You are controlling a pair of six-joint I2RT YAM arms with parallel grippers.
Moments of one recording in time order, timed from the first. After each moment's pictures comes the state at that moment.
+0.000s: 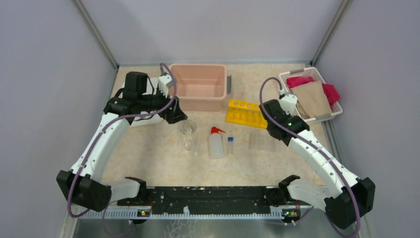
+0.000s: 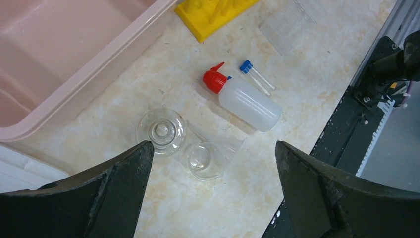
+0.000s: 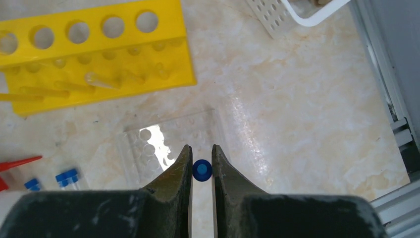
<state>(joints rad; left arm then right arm) -0.30 1.23 1.25 -0.72 0.66 0.20 0.49 1.04 0.96 -0.89 0.63 0.65</state>
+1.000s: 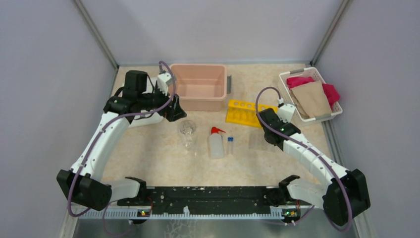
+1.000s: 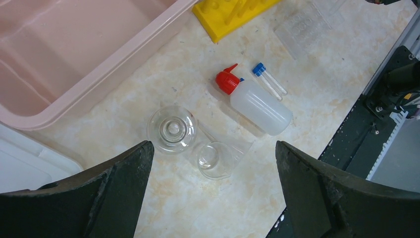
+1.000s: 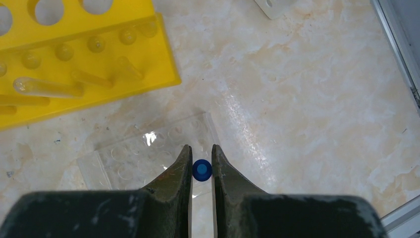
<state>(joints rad) -0.30 1.25 1.28 -0.72 0.59 0.17 0.47 1.08 0.74 -0.69 0.71 0.72</state>
